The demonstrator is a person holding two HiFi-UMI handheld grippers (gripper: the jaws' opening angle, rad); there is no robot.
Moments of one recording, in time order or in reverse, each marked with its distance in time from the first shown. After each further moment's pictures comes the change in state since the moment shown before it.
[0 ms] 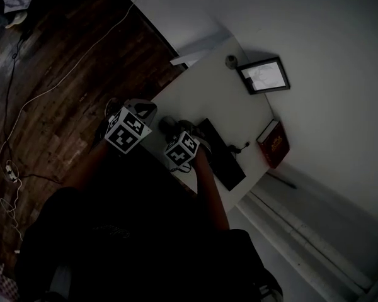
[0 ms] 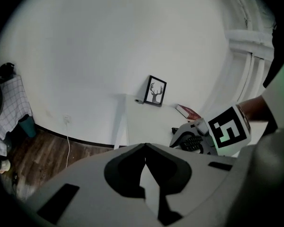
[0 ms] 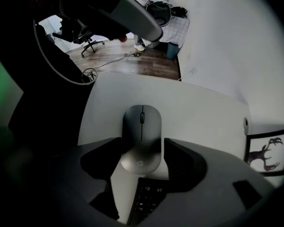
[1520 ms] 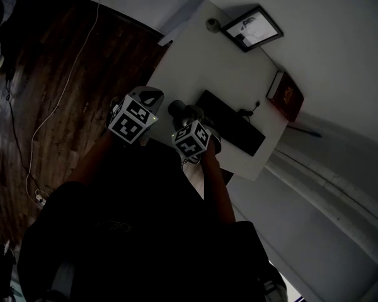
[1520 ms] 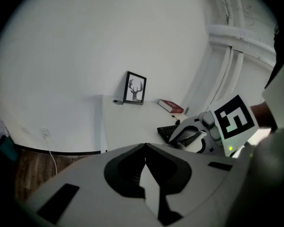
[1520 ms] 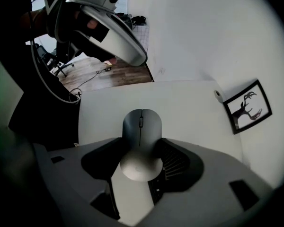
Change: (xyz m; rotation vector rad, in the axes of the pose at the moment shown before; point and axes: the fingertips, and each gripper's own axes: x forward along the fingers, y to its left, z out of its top) left arm 0.027 -0.030 0.024 0.186 0.056 -0.194; right arm -0.033 -0.011 -0.010 0.369 -0.106 -0.165
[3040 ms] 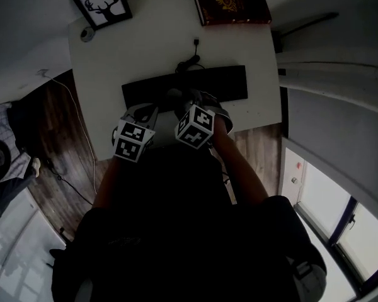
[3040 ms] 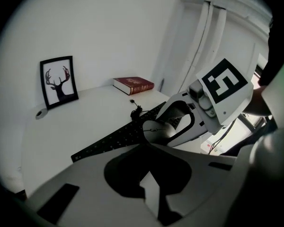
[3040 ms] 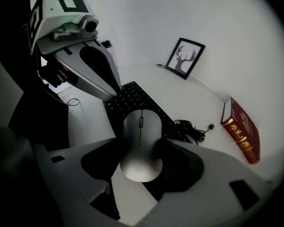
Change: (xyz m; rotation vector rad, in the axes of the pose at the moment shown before) left arm 0.167 -0.220 0.017 0.306 0.292 -0.142; right arm -0.041 -0.079 -0.220 0.362 -0.225 -0.058
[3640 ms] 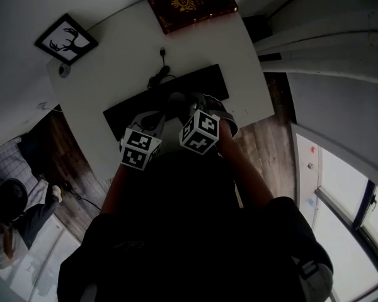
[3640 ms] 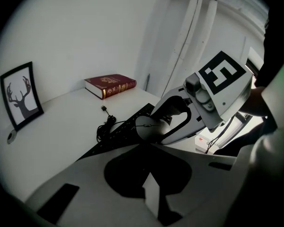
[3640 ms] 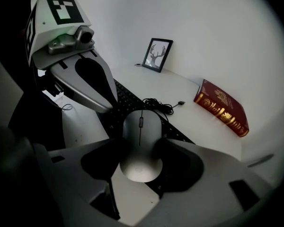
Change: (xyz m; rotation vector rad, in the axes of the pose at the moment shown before) left arm 0.067 -0.066 0.049 0.123 0.051 -0.115; right arm -0.034 -0.056 -0.069 0.162 -0.040 -0.064
